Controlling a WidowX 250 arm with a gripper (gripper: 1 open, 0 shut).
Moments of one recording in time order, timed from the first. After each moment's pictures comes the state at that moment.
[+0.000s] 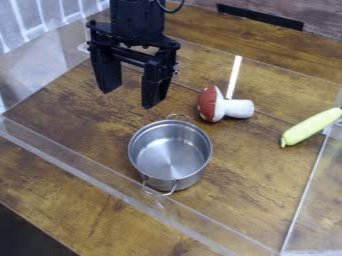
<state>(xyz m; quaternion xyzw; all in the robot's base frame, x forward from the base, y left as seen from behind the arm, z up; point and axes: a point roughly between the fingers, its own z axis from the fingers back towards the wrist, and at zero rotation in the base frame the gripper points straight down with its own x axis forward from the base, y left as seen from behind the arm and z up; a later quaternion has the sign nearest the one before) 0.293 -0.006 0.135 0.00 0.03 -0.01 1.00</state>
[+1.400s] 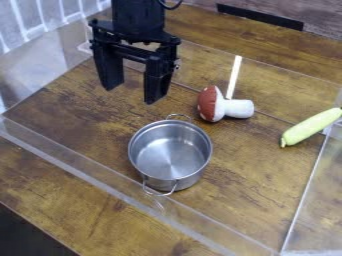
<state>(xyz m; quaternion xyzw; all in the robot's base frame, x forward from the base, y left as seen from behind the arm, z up) 0.300 -0.003 0.134 -0.01 0.03 -0.01 1.00</state>
